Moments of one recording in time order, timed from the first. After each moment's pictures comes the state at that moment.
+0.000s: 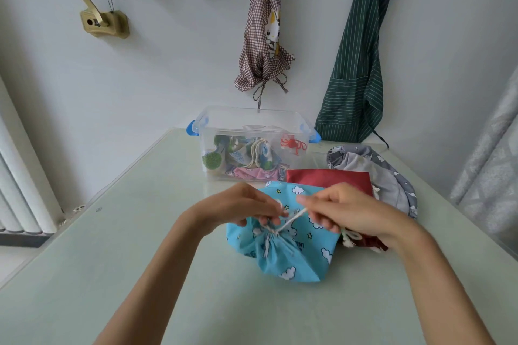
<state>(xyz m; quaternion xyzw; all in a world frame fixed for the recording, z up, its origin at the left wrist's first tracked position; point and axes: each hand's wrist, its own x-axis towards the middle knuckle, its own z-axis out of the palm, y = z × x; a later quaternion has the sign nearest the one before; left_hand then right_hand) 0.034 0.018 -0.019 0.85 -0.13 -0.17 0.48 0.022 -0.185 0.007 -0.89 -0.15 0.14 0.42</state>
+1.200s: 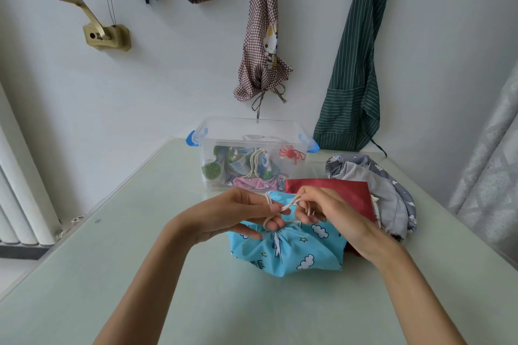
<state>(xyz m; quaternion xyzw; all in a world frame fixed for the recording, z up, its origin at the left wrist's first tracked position) 0.030 0.027 -0.009 0.76 -0.16 -0.22 0.59 0.034 -0.172 -0.003 -0.83 -0.20 0.09 0.52</state>
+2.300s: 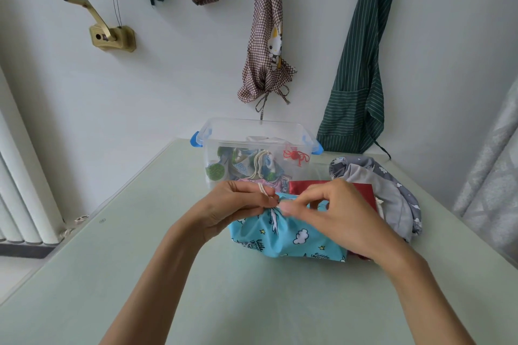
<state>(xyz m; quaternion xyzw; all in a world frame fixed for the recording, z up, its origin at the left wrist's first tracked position) 0.035 0.026 -0.011 0.67 -0.03 -0.11 0.73 0.017 -0.165 0.006 -0.88 -0.25 -0.09 0.39</state>
